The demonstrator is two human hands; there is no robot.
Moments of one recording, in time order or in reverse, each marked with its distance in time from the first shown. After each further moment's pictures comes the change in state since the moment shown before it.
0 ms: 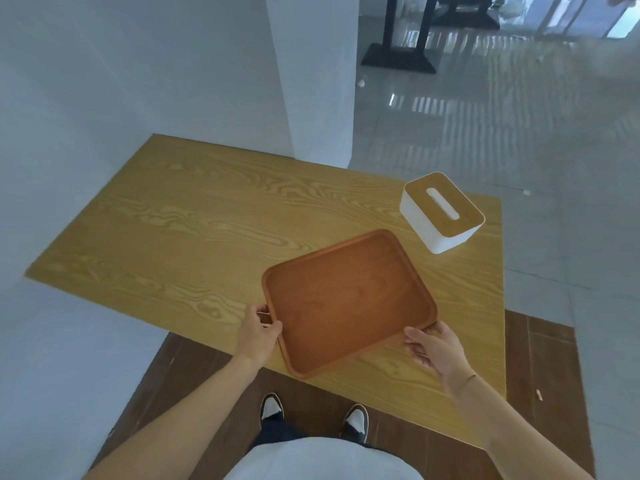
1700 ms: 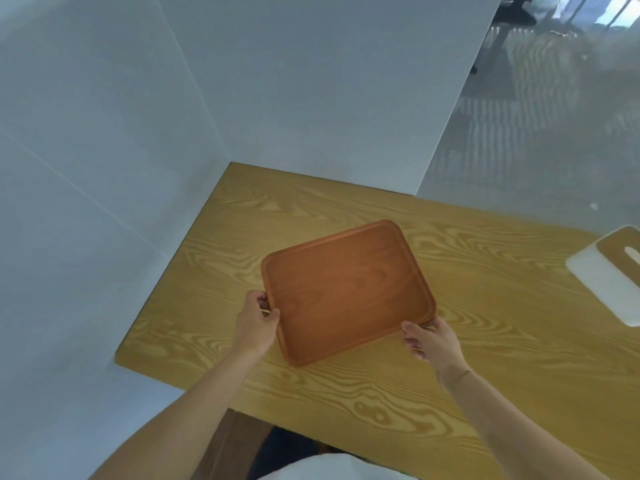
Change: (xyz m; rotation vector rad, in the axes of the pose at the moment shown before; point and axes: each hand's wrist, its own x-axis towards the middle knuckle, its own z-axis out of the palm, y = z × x) left_hand 0.304 -0.007 -0.305 0.224 0.033 0.146; right_hand 0.059 -0.084 0.411 -0.088 0.057 -0.063
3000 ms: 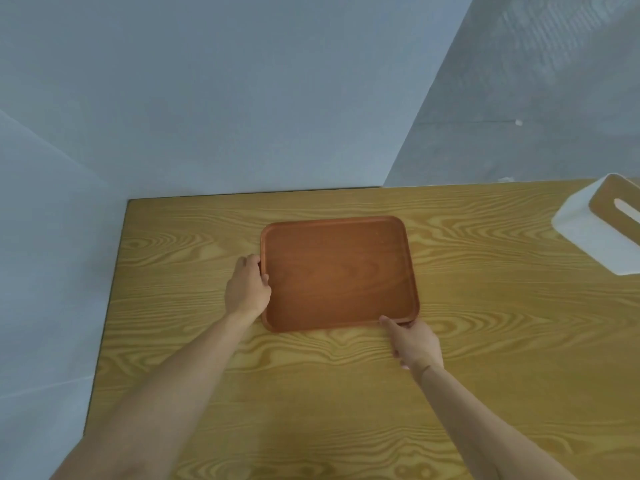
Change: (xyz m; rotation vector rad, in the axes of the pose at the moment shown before) left_hand 0.232 0.079 0.067 0.527 -0.206 0.318; right_hand 0.077 -0.031 0.079 -0.274 0.328 0.346
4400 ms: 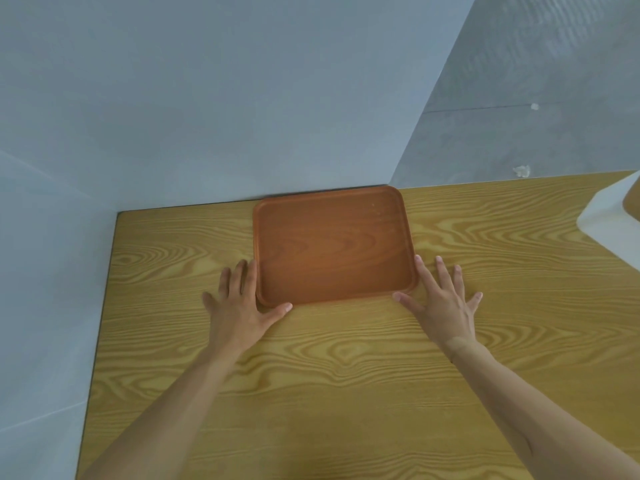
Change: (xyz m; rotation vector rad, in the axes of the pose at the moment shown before) left_hand -0.017 -0.028 0.004 0.376 -0.101 0.163; right_hand 0.062 -0.025 -0.036 -0.567 0.185 -0.550
